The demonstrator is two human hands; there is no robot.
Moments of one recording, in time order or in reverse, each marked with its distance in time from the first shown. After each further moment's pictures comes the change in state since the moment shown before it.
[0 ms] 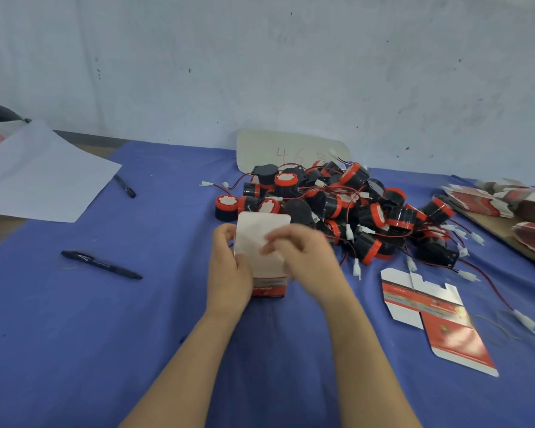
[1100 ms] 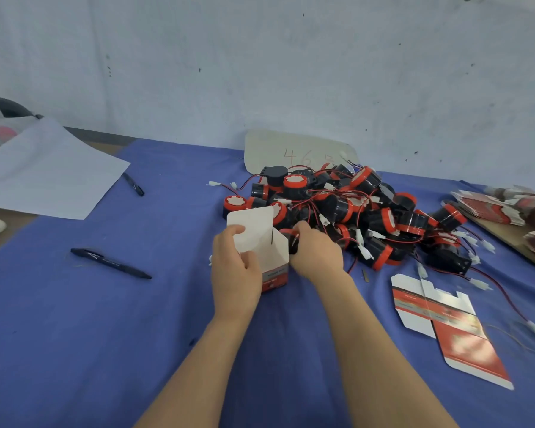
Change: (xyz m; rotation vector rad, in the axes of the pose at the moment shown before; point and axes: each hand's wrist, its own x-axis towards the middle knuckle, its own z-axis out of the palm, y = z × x) left_hand 0.005 -0.006 0.001 0.109 0.147 0.067; right_hand 0.054 0.035 0.007 -0.908 -0.022 0.160
